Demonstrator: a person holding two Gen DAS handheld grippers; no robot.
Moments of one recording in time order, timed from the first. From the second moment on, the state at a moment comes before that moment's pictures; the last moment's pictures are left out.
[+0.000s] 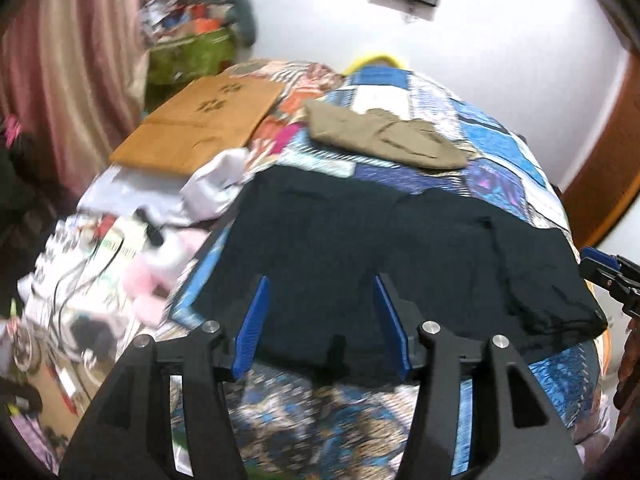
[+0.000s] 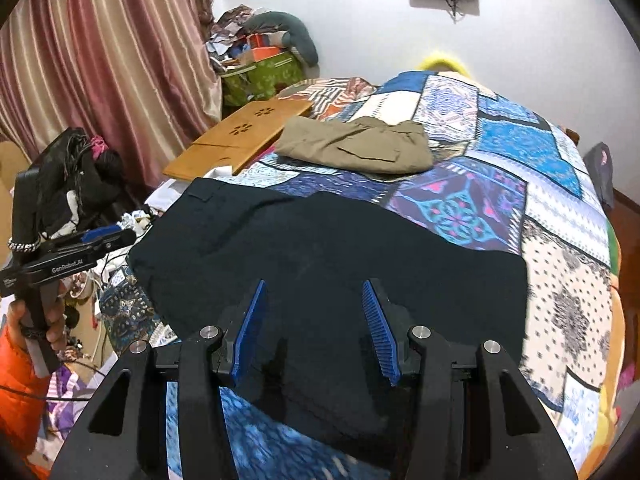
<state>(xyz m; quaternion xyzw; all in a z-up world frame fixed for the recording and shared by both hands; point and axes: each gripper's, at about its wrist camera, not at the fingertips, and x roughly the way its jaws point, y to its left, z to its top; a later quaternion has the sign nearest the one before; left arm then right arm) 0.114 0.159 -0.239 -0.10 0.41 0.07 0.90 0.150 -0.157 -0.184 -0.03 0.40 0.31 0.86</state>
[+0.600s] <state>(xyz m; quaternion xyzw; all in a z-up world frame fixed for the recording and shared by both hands) 0.097 0.197 -0.315 -0.28 0.47 0.02 0.84 0.146 -0.131 -0.233 -0.05 0.46 0.31 0.83</state>
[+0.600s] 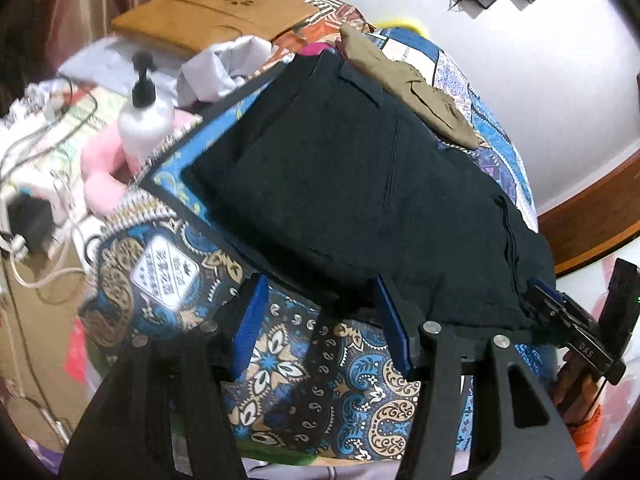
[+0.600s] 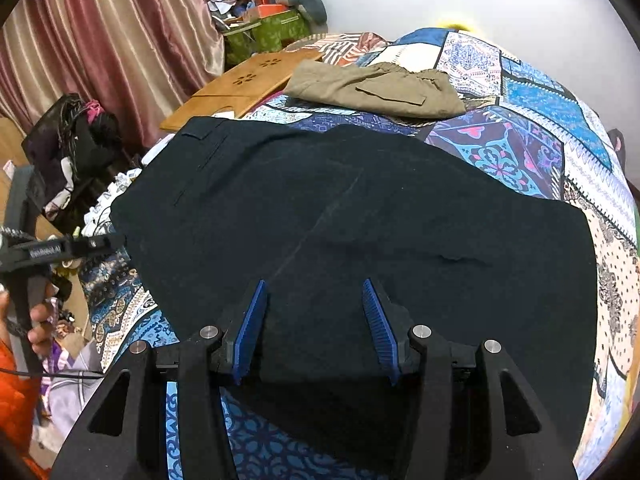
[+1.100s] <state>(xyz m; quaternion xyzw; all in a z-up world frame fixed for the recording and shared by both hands) 0.130 0.206 -0.320 -0.30 0.46 0.03 0.83 0.148 -0.133 -0.236 -0.03 0.46 0.33 0.83</state>
